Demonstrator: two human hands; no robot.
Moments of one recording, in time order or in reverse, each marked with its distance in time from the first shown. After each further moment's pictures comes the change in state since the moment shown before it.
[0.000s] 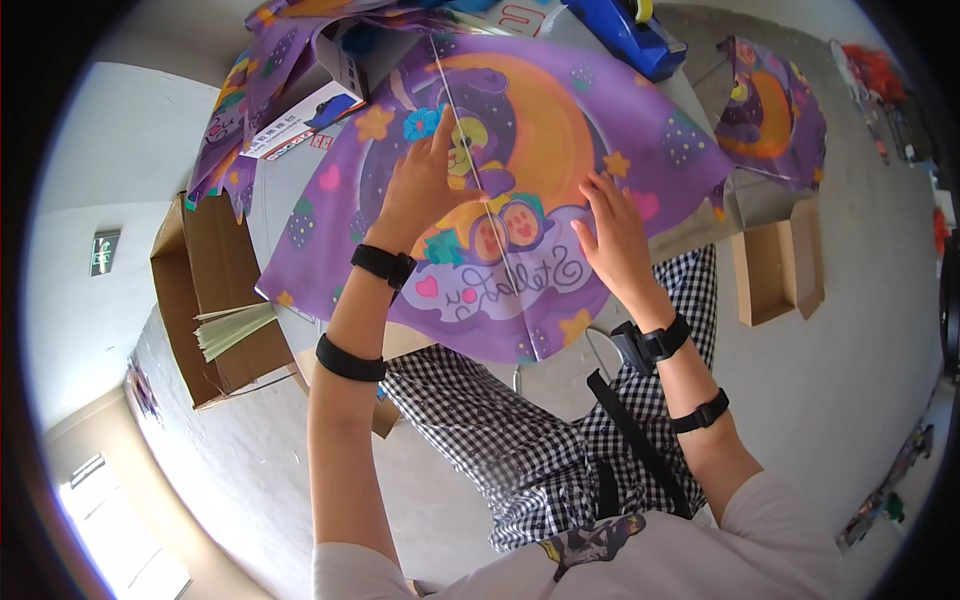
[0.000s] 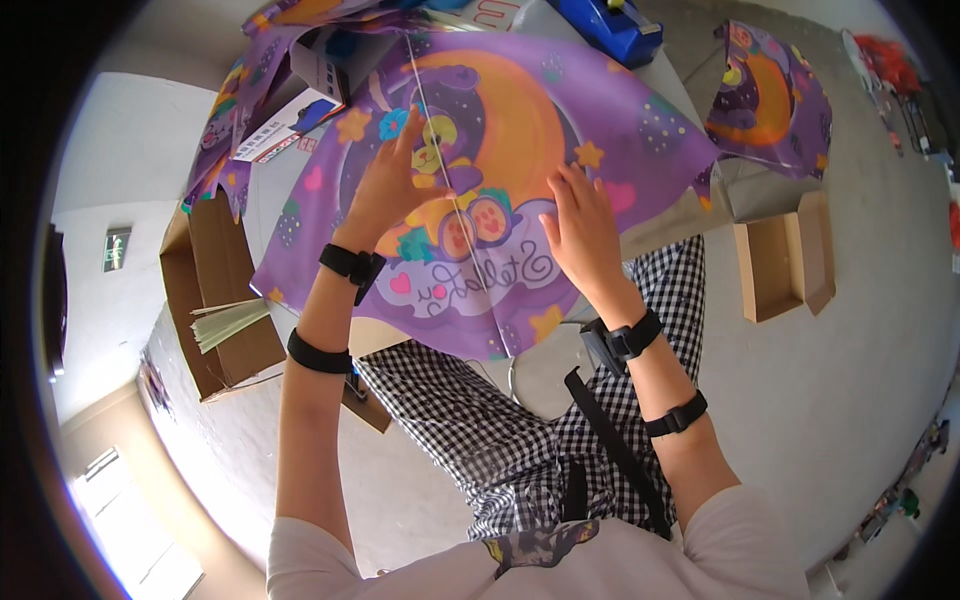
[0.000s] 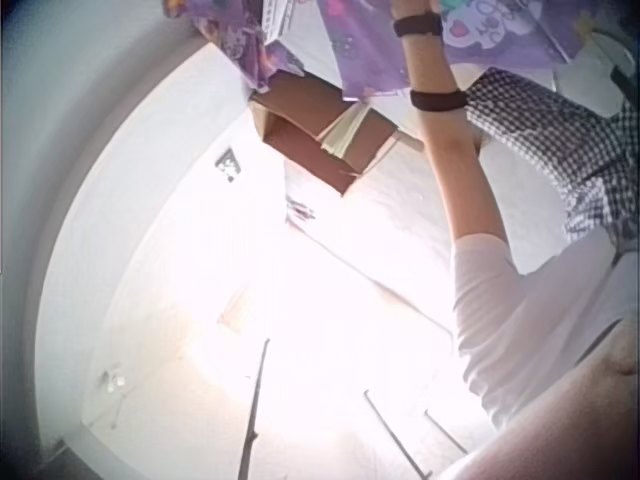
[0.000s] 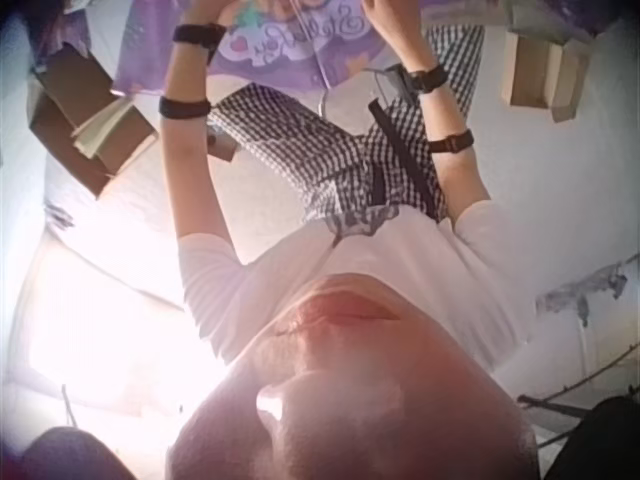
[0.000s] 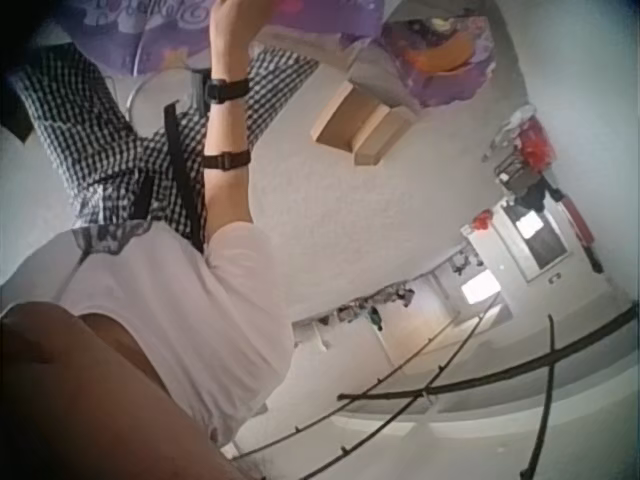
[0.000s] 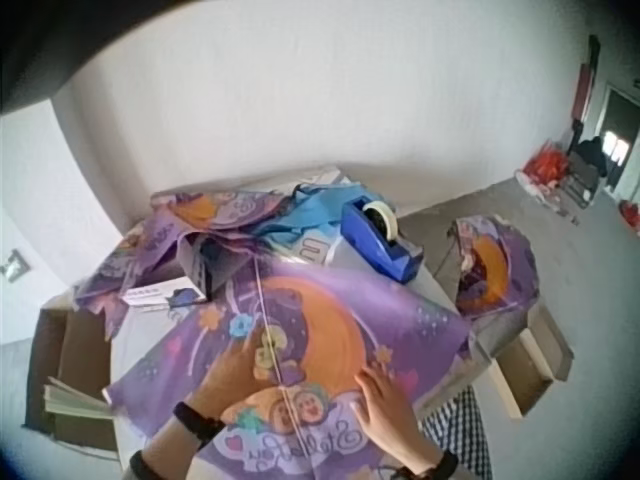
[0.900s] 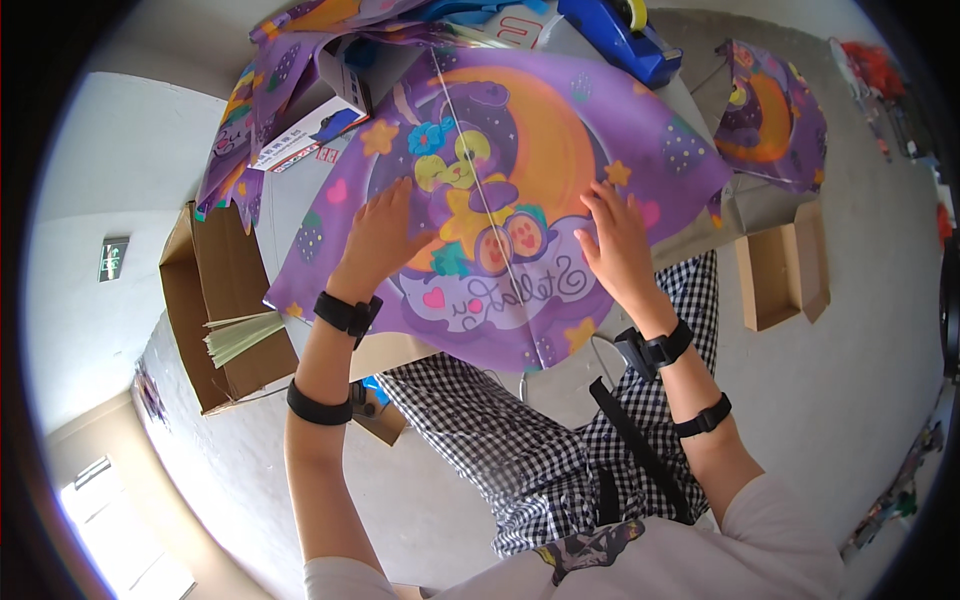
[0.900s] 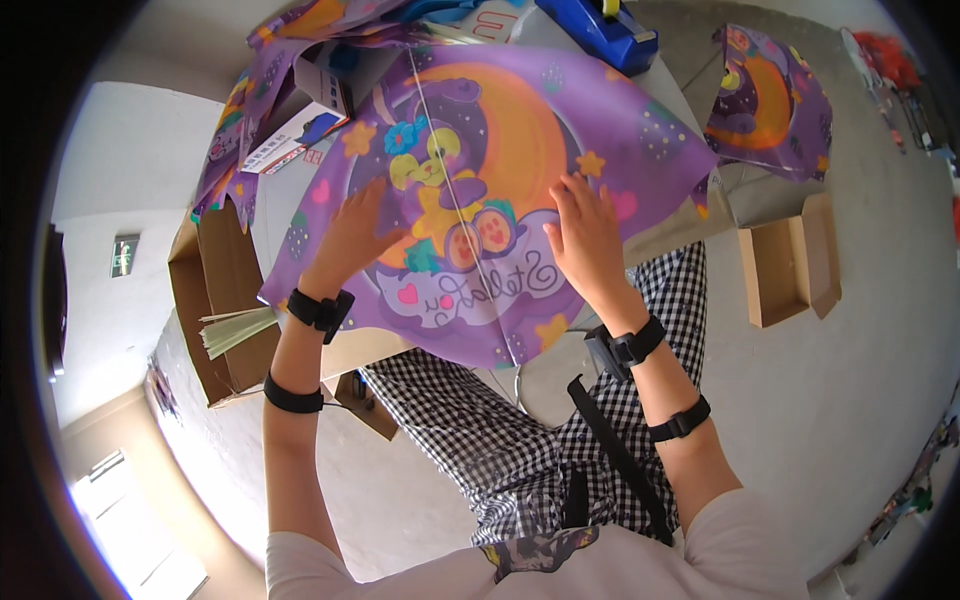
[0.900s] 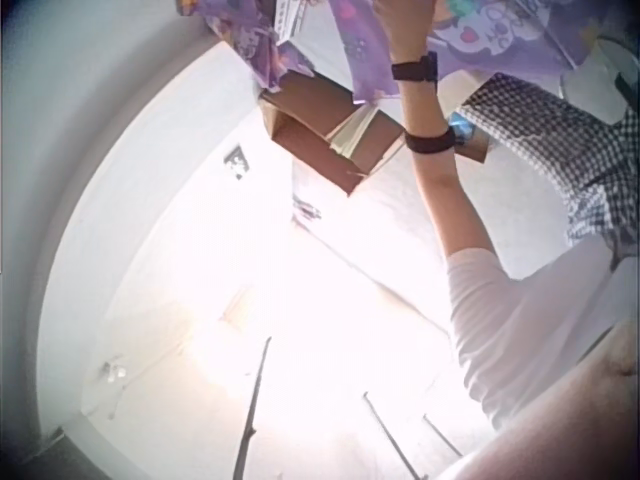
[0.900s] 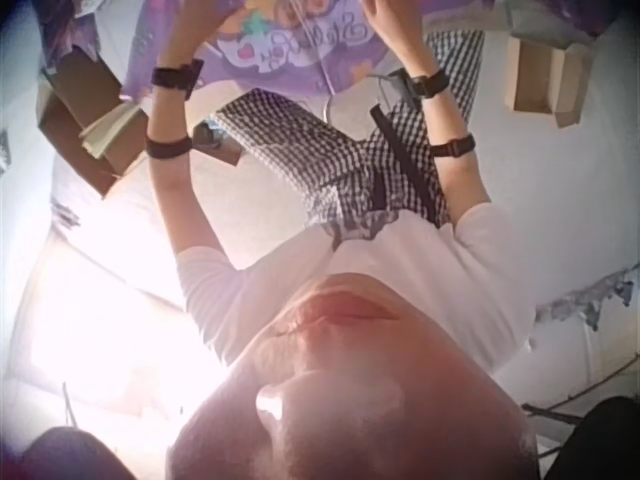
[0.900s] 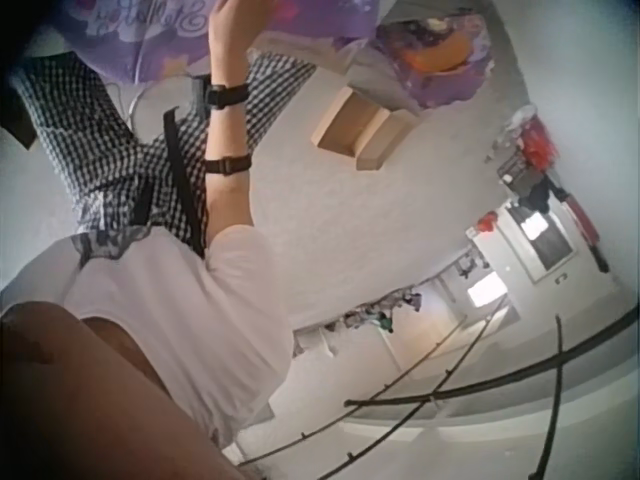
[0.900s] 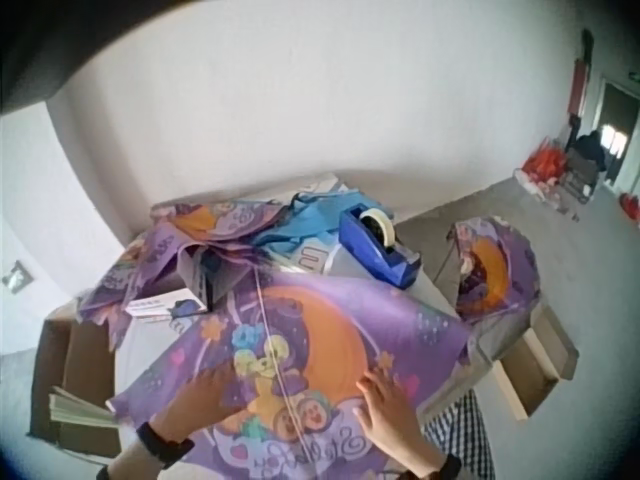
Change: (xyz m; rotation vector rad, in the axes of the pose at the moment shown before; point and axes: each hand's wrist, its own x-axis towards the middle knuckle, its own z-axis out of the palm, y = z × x) left_hand -0.054 -0.037 -0.032 0.315 -0.190 -0.081; right_hand 0.001 0.001 -0.001 -0.005 -0.002 0.000
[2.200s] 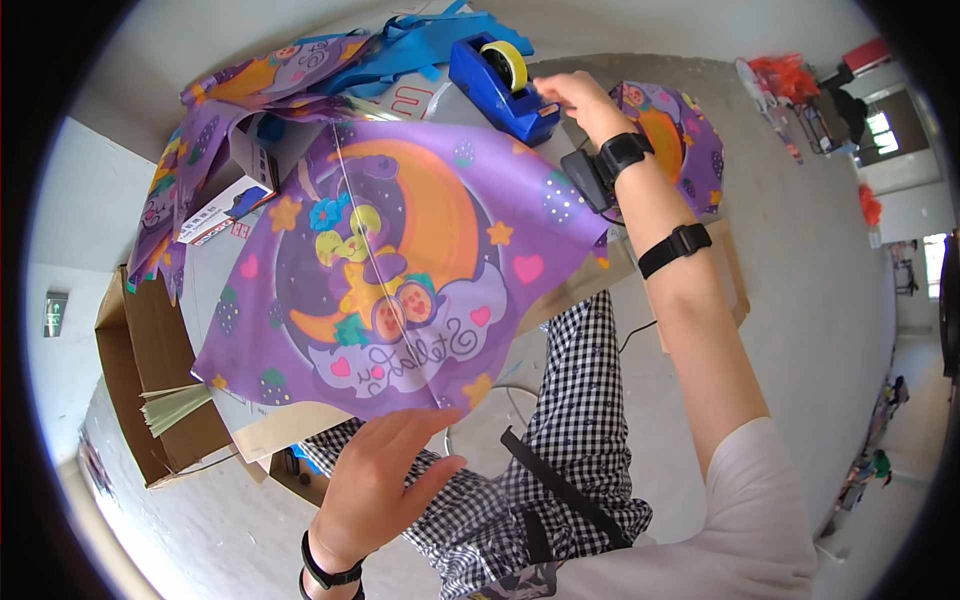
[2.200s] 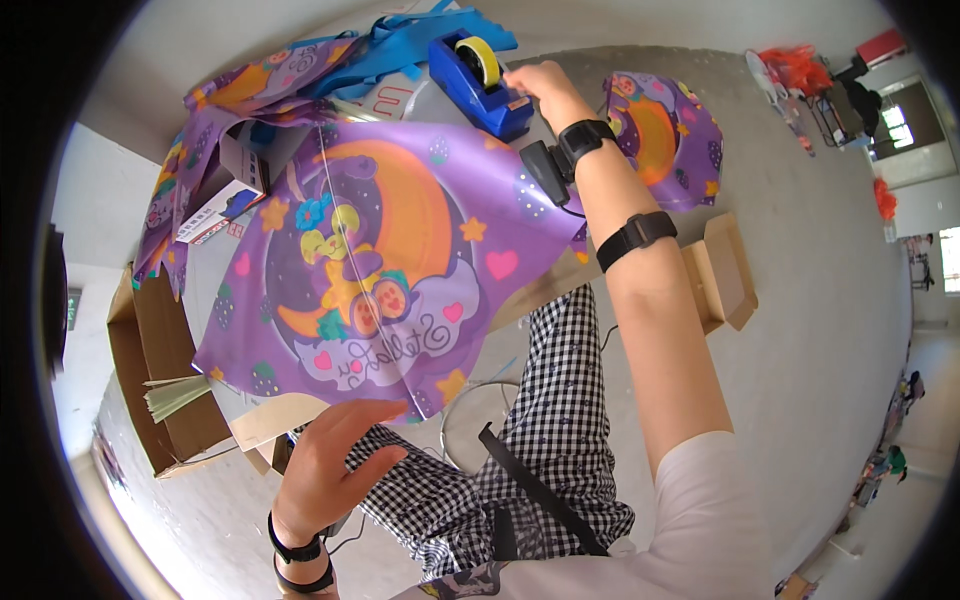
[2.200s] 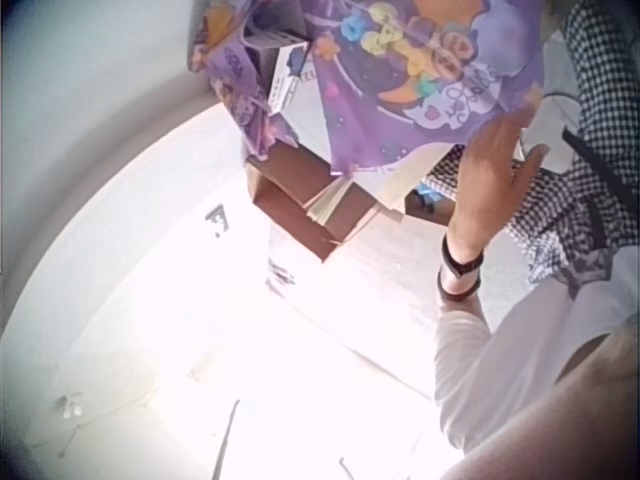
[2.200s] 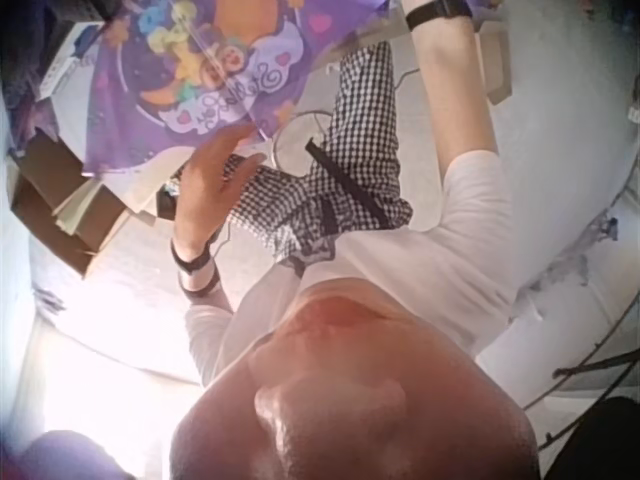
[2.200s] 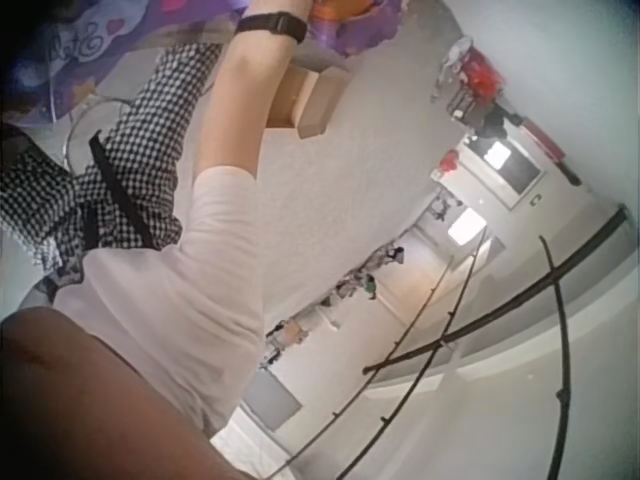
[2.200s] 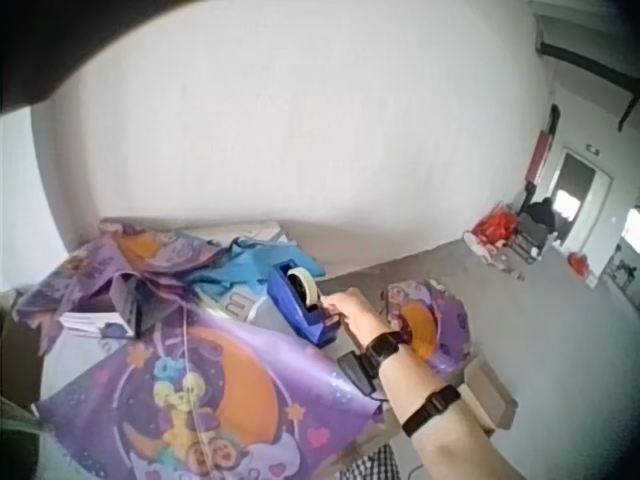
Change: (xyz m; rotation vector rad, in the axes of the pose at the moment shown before) left_hand -0.121 0.193 -0.118 -0.800 -0.080 0.178; right_hand 0.251 0.153 -0.114 0.708 -0.087 0.693
